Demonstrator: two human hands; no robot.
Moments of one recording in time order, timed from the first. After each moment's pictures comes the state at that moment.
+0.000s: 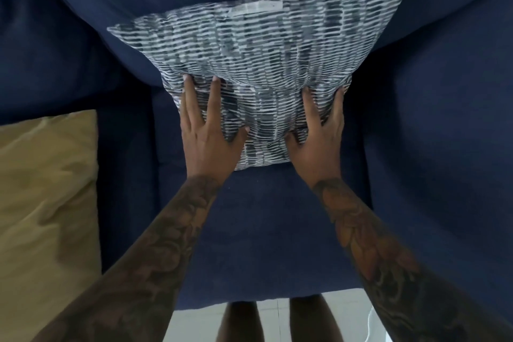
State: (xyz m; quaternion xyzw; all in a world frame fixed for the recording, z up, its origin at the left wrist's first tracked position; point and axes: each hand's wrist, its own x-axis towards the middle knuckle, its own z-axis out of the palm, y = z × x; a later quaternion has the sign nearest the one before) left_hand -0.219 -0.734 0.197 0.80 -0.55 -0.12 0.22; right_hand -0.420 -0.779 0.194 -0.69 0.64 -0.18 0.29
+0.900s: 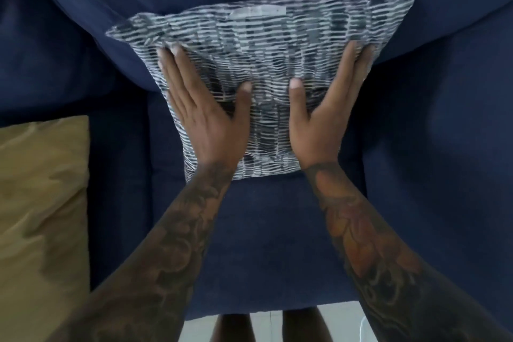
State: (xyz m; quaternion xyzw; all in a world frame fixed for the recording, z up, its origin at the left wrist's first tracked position) left_hand -0.239 -0.792 0.228 0.81 -0.43 -0.09 0.38; right_hand -0.383 -0.839 0.221 -0.63 0.63 -0.39 0.25
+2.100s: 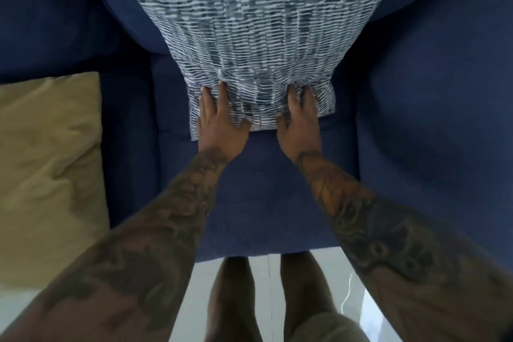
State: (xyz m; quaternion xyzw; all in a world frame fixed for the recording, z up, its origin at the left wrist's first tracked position) left_hand -0.242 -0.708 0.208 0.82 -0.42 -0.38 0.10; right_hand -0.412 -0.750 0.190 -0.66 0.65 -0.06 0.37
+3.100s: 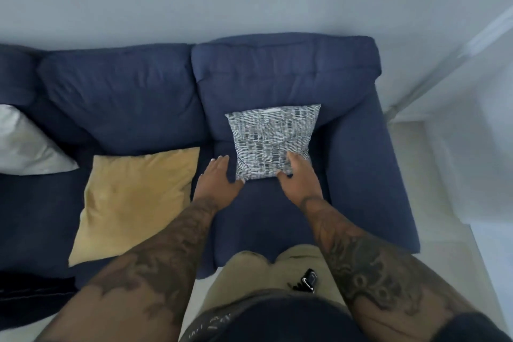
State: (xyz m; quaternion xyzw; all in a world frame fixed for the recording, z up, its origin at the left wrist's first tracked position) left_hand -0.169 -0.566 0.547 0.78 -0.50 -0.35 0.09; right_hand -0.398 -0.635 0.553 -0.66 0.62 -0.07 0.41
